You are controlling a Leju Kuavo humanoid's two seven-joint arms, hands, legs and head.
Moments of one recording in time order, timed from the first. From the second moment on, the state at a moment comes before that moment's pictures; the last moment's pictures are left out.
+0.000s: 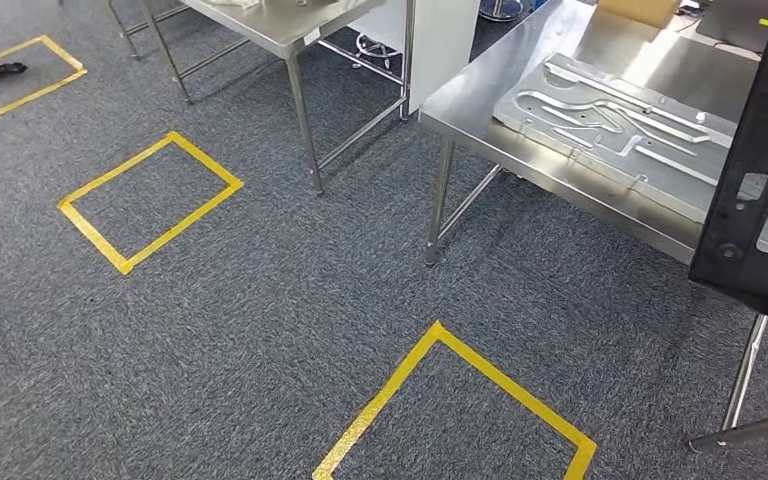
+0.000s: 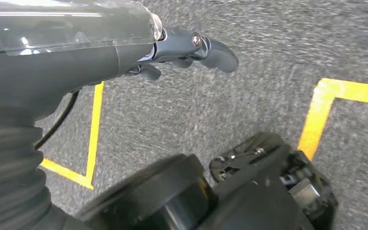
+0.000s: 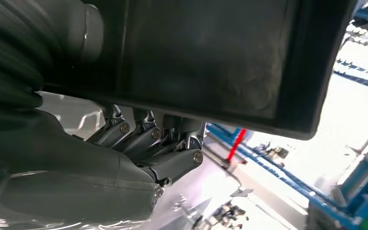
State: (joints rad) left arm -0.07 -0.20 0.85 -0.21 -1.38 0.12 -0.24; right arm -1.35 -0.56 -0.11 -0.73 0.58 -0.08 0.20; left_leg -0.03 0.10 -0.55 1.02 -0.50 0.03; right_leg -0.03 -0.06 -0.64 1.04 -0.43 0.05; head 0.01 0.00
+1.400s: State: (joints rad) left arm -0.09 -0.22 0.86 -0.21 -1.37 0.07 -0.23; right arm -1.40 -0.51 -0.10 -0.70 0.62 -0.12 0.22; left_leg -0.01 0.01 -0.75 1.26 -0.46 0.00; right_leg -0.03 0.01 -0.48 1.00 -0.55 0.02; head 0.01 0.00
